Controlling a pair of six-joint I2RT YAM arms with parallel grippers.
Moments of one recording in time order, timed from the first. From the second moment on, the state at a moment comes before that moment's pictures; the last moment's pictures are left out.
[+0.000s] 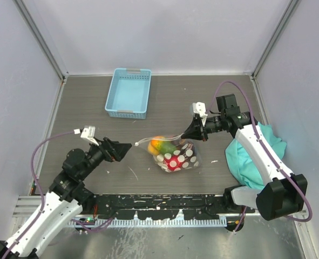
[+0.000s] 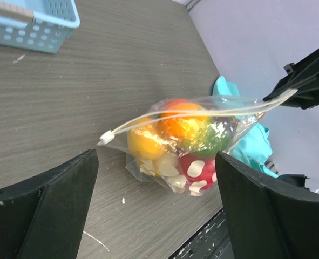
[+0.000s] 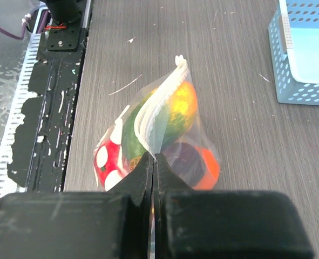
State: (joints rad) left arm -0.55 0.29 0.29 -0.08 0.08 -0.72; right arm 0.23 1.22 1.07 -0.76 -1.17 -0.87
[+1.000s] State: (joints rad) left arm -0.55 1.27 0.87 -0.07 0.62 0.03; right arm 0.23 1.26 1.10 -0.90 -1.19 -1.01
